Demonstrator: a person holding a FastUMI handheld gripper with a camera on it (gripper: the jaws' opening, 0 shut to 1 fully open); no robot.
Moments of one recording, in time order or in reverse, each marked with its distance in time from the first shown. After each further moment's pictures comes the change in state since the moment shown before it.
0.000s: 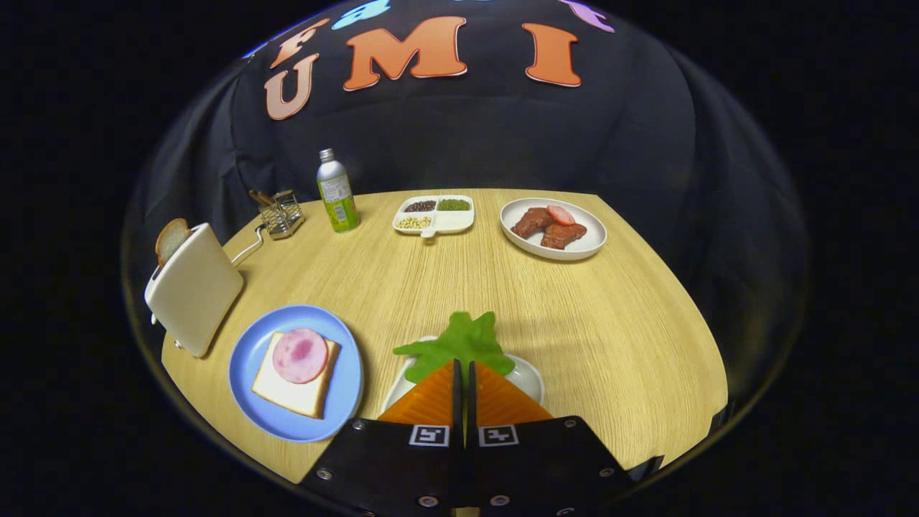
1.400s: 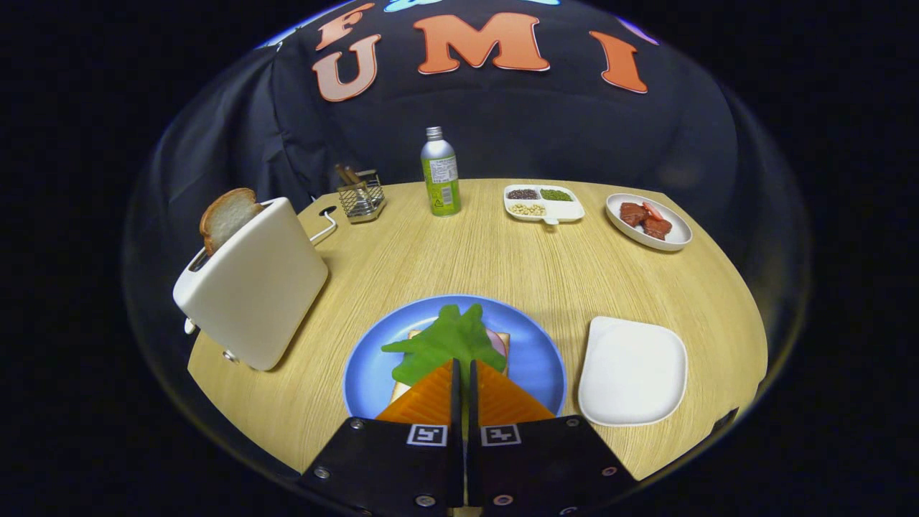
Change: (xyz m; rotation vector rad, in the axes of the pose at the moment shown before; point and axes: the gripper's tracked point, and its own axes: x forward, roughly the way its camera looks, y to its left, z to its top) arm -0.006 0.165 -0.033 -0.022 0.060 0.095
